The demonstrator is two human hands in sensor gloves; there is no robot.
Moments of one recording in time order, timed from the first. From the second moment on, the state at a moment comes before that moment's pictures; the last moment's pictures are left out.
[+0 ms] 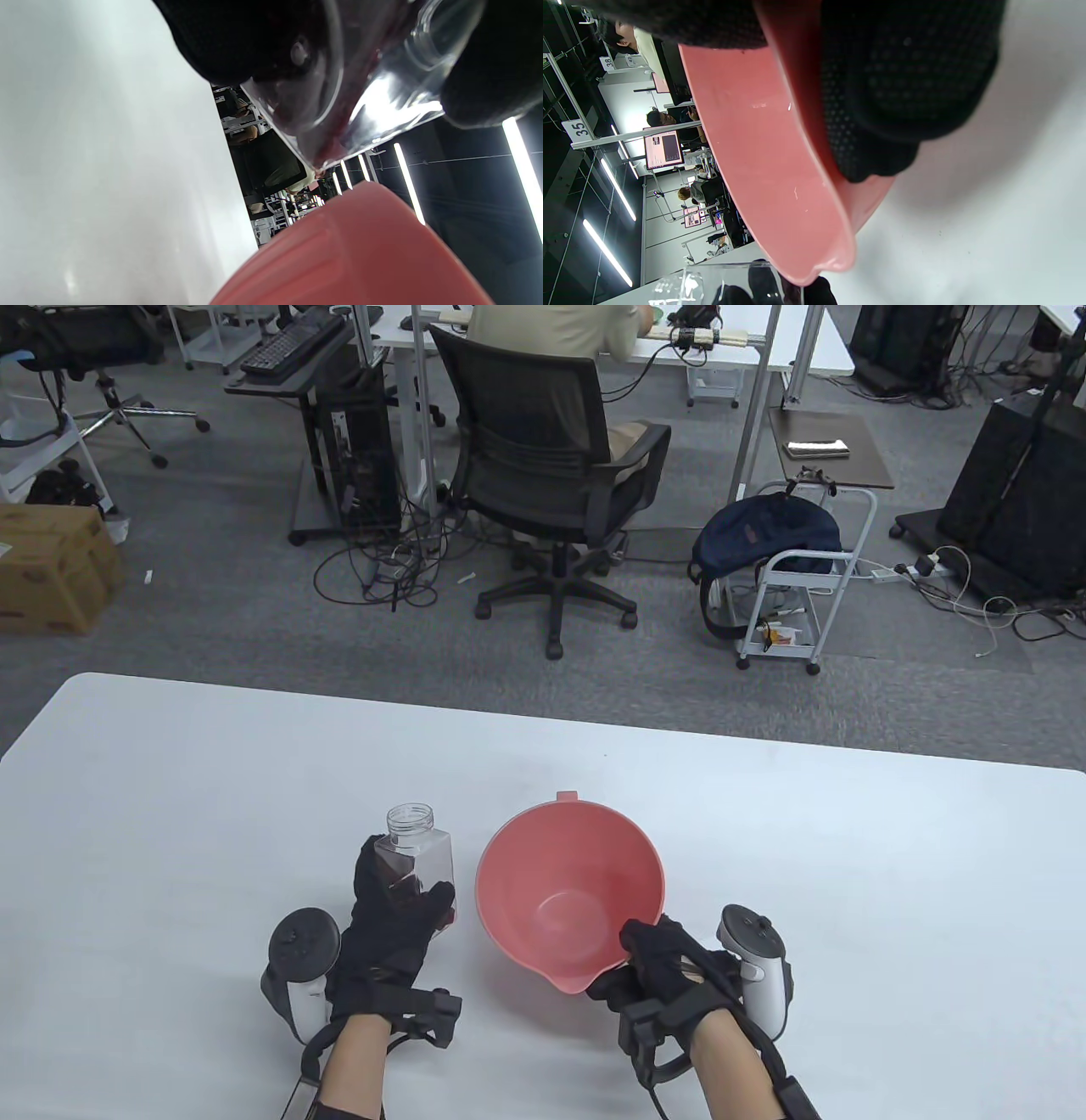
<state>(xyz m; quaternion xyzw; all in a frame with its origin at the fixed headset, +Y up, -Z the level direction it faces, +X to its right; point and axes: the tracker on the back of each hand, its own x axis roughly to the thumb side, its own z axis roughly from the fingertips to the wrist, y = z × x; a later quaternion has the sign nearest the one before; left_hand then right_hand) -0.222 -0.753 -0.365 0.08 0.06 0.59 0.80 0.147 -0.748 -0.349 -0.14 0.25 0.67 0.69</state>
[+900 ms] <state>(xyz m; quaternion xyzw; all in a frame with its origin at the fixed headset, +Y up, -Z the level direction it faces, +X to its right) -0.228 -0.753 -0.370 0.06 -0.04 0.70 0.71 0.152 -0.761 -0.344 -0.09 0.00 0.83 0.55</state>
